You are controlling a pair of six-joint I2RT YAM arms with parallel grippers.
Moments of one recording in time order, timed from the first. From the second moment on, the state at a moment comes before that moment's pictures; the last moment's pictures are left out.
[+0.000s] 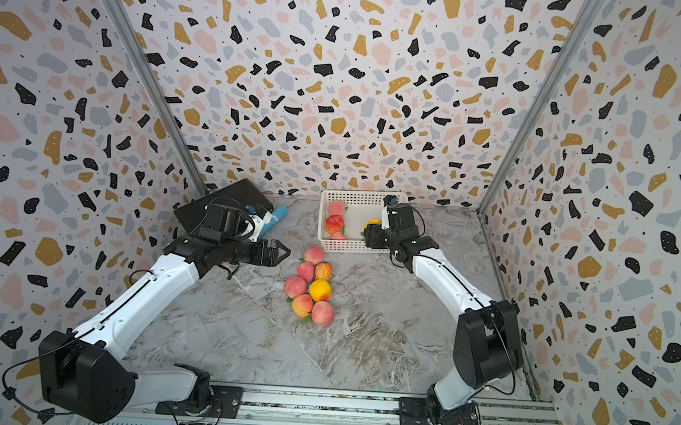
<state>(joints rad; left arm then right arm) -0.25 1.29 1.13 -0.64 0.42 -0.17 0.39 1.63 1.31 -0.32 -0.07 0.23</state>
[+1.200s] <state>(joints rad) -0.25 1.33 1.13 -0.64 0.43 -0.16 0.28 2.40 2.08 -0.57 -0.04 -0.02</state>
